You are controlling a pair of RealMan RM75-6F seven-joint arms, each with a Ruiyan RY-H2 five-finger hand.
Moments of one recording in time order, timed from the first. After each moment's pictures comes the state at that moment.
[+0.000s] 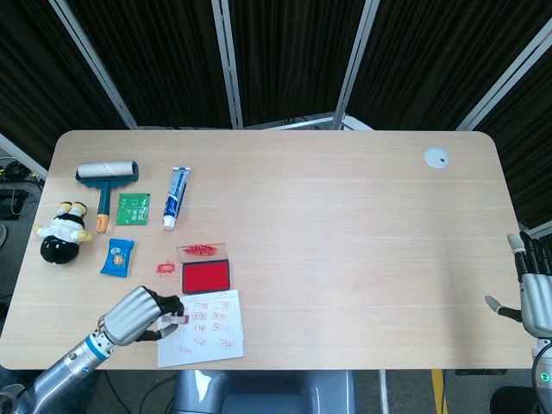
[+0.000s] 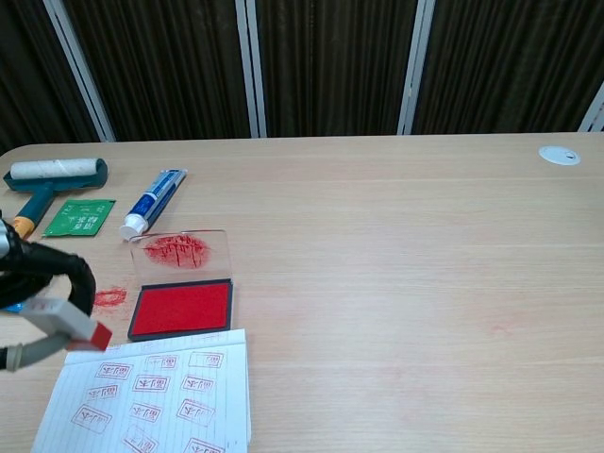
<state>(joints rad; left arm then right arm) -0.44 -1.49 0.23 -1.18 1.90 1.52 -0.23 0.09 -1.11 0.13 -1.56 -1.36 1.45 -0.09</state>
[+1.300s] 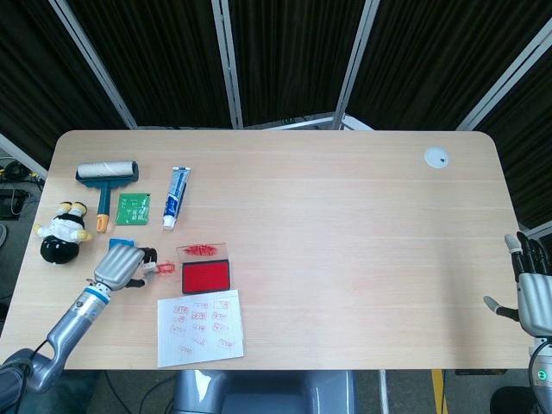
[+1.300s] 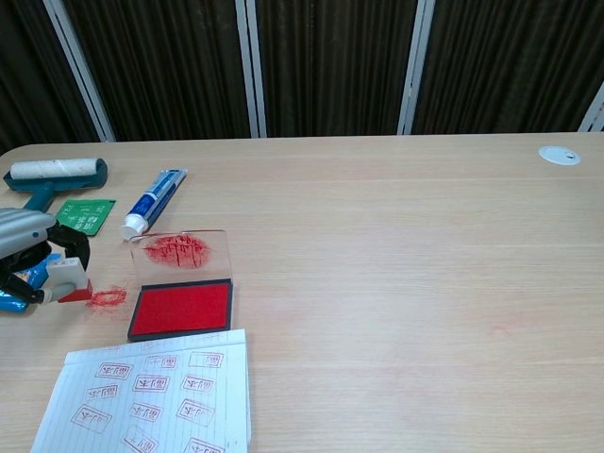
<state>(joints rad) -0.51 -1.61 0.07 -0.91 1.56 1.07 -0.23 0.09 -1.12 0.13 -1.56 -1.35 1.43 -0.11</state>
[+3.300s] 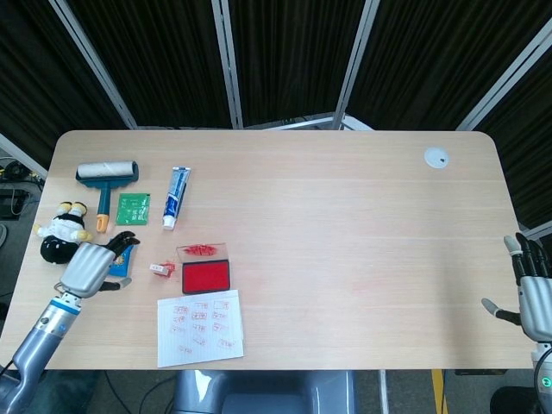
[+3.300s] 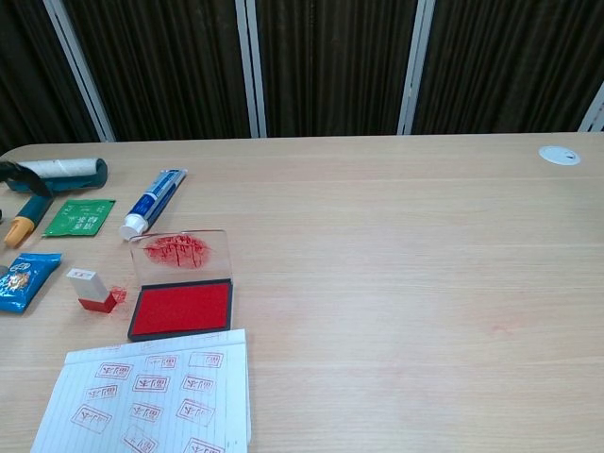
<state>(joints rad) -0.40 -1.41 0.05 -1.18 1.57 1.33 -0.11 0.08 -1.08 0.12 -1.61 -1.40 1.47 -0.05</state>
